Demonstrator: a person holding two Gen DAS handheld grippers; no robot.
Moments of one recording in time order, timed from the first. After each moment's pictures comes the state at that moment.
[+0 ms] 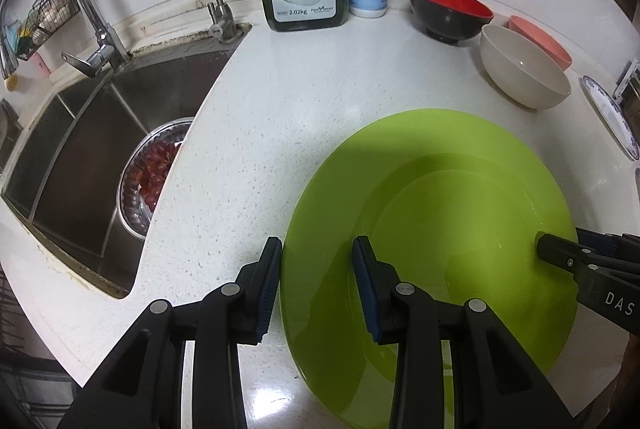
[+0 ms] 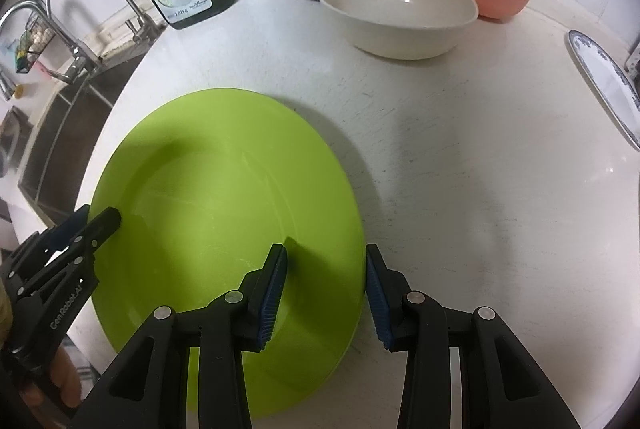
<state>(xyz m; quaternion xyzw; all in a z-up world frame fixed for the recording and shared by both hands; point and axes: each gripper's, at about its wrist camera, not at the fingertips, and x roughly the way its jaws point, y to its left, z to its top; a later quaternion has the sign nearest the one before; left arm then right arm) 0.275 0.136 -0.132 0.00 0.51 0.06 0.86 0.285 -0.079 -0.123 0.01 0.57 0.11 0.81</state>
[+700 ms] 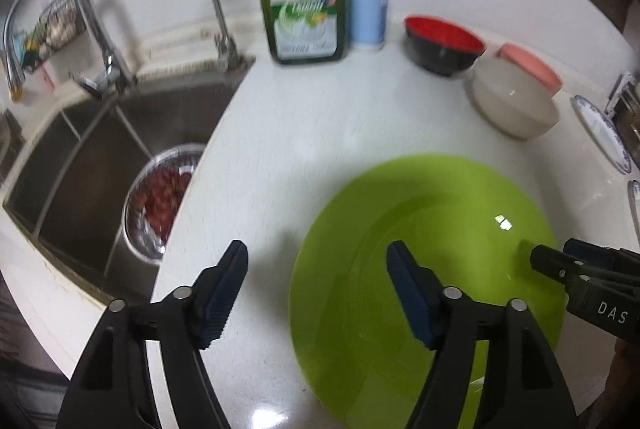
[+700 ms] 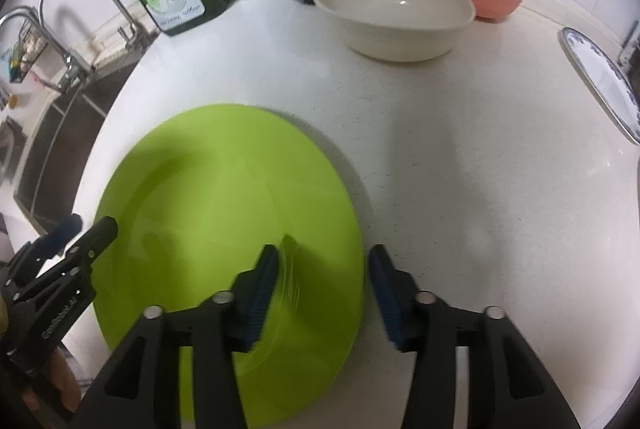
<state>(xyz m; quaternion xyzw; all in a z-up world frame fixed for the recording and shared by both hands) 0.271 0.137 -0.104 0.00 0.46 0.05 0.89 0.282 -0.080 -0.117 0.04 0.55 0.10 0.83</state>
